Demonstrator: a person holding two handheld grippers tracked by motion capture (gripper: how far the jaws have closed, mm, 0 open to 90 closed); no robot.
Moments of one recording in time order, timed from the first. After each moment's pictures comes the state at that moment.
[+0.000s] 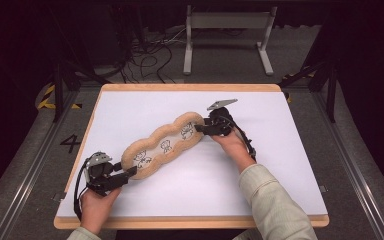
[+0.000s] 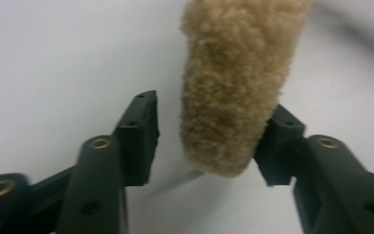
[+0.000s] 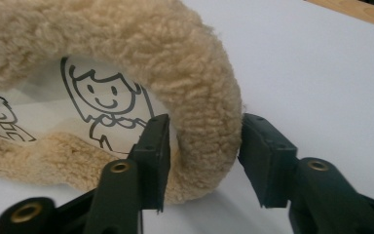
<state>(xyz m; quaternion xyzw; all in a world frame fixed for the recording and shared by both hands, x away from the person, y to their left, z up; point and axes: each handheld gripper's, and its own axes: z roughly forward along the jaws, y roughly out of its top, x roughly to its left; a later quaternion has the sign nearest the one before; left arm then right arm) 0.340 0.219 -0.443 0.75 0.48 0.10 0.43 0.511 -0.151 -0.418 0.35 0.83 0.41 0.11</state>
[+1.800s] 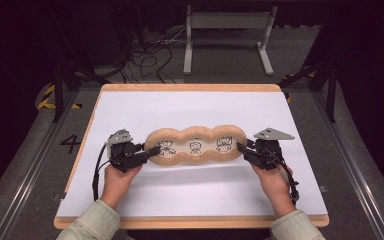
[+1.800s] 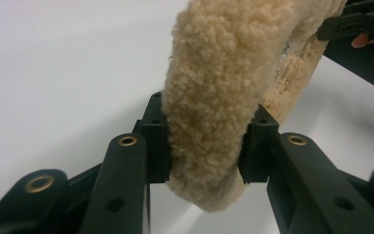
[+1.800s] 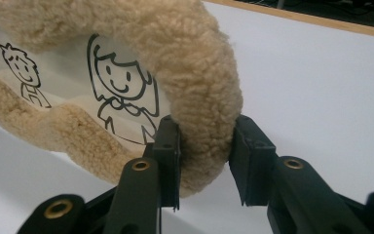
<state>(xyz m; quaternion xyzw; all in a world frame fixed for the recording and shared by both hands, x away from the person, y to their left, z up) 0.398 0.172 -0.420 0.77 0.35 0.06 0.53 0.368 -0.241 -0.384 0.46 0.75 0.40 0.24</state>
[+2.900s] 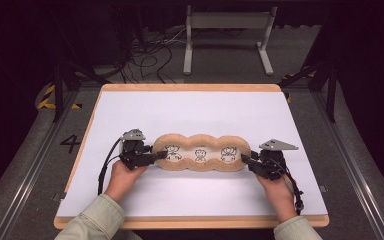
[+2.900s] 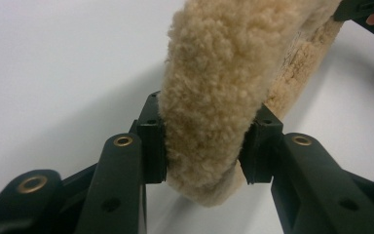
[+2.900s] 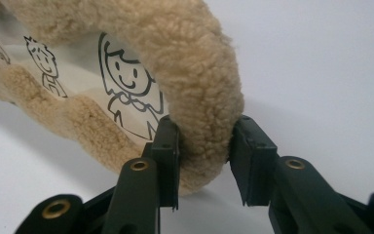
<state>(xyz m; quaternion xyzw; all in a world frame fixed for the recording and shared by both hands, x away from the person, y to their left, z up) 0.421 0.158 -0.442 0.81 0.33 0.02 0.48 0.357 -0.258 -0.415 0.48 0.76 0.39 0.20</state>
